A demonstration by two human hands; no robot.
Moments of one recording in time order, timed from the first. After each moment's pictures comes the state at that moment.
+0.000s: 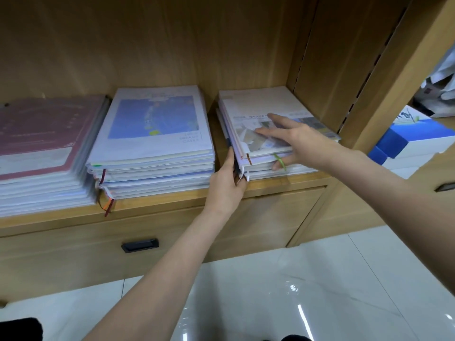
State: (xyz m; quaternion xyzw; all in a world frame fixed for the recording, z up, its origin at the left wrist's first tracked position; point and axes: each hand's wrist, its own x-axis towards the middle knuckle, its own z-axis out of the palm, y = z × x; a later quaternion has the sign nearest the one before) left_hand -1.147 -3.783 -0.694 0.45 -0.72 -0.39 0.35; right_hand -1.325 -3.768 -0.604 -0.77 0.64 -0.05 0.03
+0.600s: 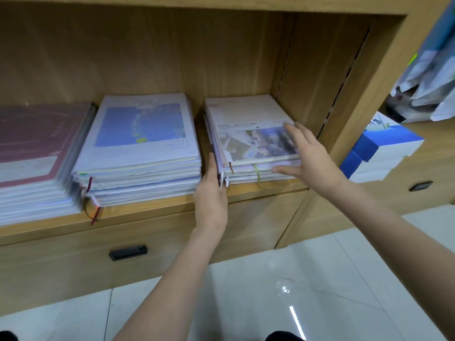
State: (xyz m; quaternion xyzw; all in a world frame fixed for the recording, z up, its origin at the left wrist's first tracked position) left_hand -1.149 -3.761 -0.686 0.57 -0.70 -0.25 0.34; right_hand -1.339 -3.726 -0.622 -0.65 0.72 -0.25 0.05
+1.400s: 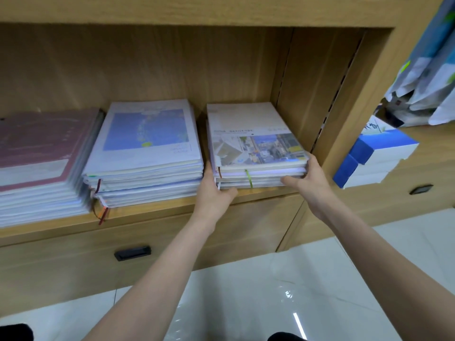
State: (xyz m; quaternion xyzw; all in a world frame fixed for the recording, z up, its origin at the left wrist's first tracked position) left_hand -1.141 -3.759 -0.672 0.49 -0.61 -0.50 0.37; right_hand -1.334 -3.712 -0.658 -0.39 0.69 -0.52 0.31
